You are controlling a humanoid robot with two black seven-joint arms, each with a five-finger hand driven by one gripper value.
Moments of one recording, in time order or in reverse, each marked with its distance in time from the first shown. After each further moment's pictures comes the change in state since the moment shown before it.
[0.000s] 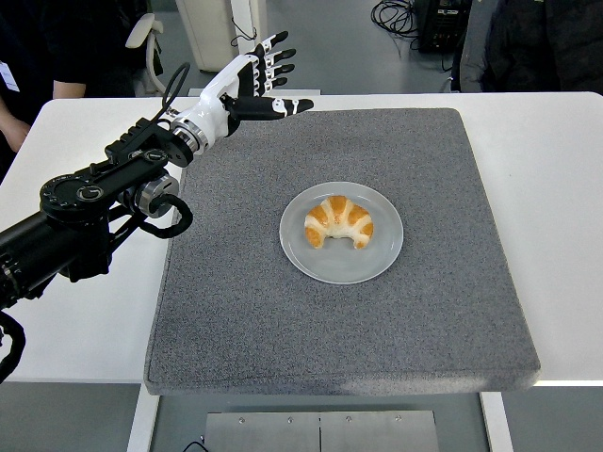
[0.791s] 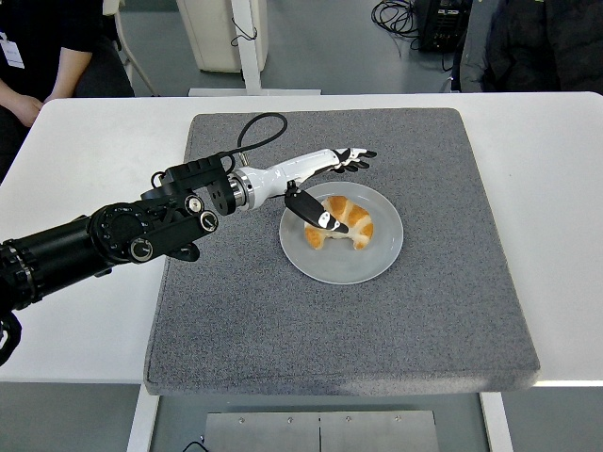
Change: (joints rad) left arm -0.114 -0.033 0.313 -0.104 0.436 -0.012 0.006; right arm 0.000 0.000 0.001 -0.001 0.000 -0.001 0.000
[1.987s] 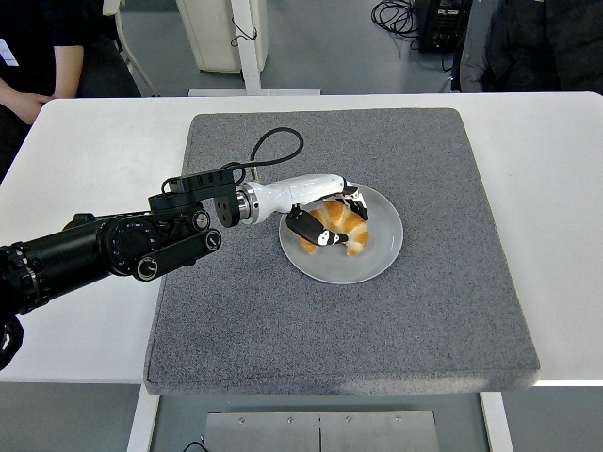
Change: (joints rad) left arm 0.047 -0.016 0.043 0.002 0.290 0.015 -0.007; right arm 0.001 0.000 0.000 0.000 0.000 0.000 0.001
